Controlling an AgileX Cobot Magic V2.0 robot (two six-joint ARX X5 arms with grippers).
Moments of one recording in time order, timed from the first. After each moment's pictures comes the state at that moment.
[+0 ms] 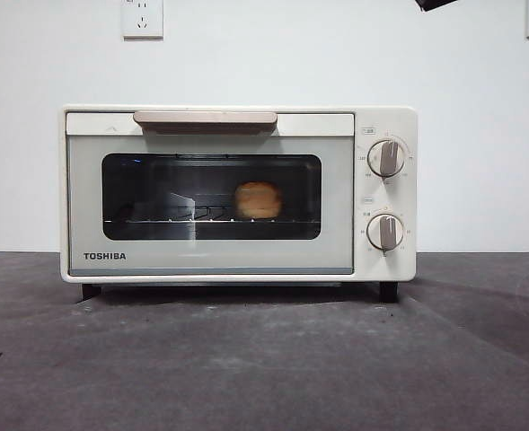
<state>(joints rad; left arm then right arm) 0.01 0.01 0.03 -0.18 0.10 0.04 0.76 0.74 0.80 -0.52 -0.02 0.20</state>
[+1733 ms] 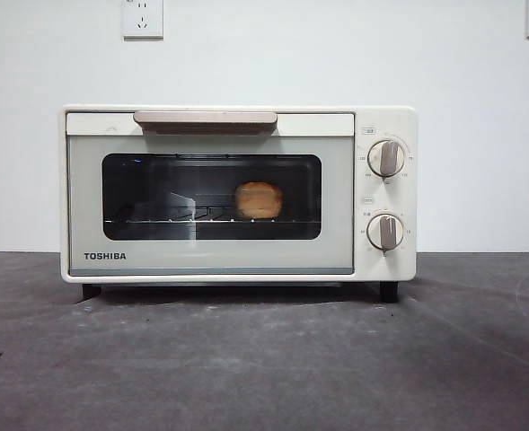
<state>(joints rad) 0.01 0.01 0.03 -0.18 0.10 0.04 0.04 0.01 0.02 -0.12 -0.06 0.04</state>
